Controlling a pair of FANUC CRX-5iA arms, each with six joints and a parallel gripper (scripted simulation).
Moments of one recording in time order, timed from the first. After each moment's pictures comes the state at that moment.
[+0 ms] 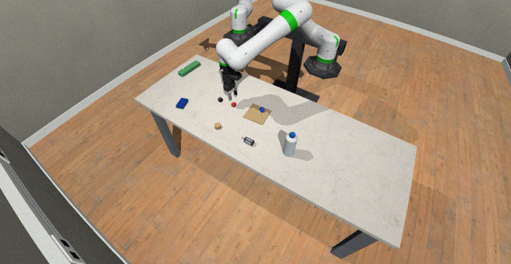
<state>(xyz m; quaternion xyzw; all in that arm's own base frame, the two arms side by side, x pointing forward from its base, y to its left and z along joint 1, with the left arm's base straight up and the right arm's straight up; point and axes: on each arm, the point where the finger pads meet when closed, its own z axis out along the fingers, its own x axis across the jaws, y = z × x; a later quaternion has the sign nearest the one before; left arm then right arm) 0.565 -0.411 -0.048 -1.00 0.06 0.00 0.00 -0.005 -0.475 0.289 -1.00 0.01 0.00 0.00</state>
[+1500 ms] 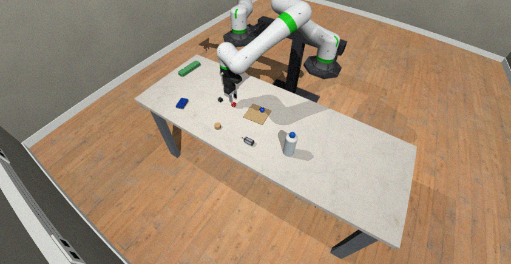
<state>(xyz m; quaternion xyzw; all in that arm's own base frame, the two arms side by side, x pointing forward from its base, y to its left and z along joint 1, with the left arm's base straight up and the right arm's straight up) 0.565 -0.411 -0.071 -1.00 0.07 0.00 0.00 -0.005 -0.475 0.289 -1.00 0.01 0.00 0.00</state>
